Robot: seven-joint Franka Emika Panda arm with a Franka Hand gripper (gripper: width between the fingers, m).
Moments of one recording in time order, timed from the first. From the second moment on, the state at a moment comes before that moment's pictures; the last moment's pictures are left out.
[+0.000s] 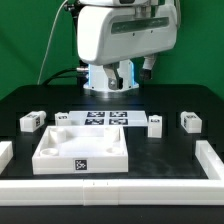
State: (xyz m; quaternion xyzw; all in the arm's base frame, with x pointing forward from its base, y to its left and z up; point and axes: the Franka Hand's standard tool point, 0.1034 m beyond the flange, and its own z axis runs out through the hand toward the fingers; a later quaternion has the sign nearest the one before) arm 0.567 0.022 0.151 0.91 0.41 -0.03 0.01
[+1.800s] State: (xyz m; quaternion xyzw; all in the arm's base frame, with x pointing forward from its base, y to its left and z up) arm 0.491 -0.018 0.082 0.66 0.75 -0.01 0.01
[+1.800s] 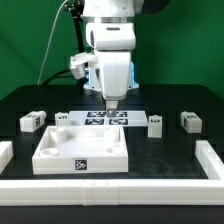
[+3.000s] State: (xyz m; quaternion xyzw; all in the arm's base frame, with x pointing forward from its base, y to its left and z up) arm 0.431 -0.047 0.010 0.68 0.73 -0.02 -0.02
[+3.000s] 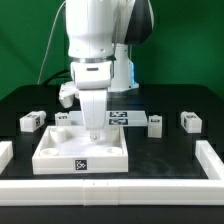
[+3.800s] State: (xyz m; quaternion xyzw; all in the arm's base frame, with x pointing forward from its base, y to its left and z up) arm 0.430 -0.046 0.007 0.70 0.72 -0.02 -0.02
